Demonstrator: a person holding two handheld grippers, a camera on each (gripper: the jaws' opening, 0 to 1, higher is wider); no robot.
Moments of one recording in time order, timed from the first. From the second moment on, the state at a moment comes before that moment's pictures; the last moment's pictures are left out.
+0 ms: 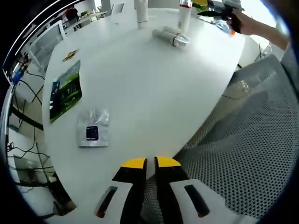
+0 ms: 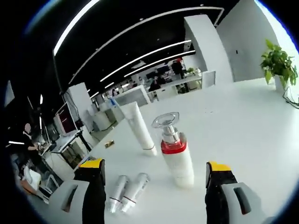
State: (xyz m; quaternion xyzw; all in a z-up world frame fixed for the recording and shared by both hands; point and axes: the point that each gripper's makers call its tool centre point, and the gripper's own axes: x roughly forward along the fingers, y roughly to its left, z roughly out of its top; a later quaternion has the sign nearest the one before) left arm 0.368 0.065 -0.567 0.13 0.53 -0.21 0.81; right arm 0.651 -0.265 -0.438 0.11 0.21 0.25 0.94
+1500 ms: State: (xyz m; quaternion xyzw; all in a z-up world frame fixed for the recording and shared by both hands) left arm 0.372 0.067 -0.564 0.13 0.52 -0.20 0.82; right arm 0.708 -0.236 -0.486 -0.07 0.26 0.31 0.91
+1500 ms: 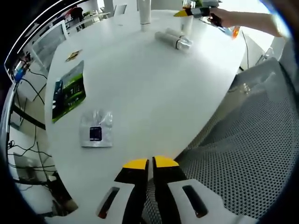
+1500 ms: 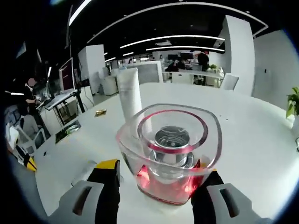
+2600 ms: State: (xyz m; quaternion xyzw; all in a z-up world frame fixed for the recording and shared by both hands) left arm 0.370 0.068 -0.566 0.13 0.53 -0.21 0.81; right arm 0.712 -0.240 -0.497 -0.07 0.27 0.29 0.91
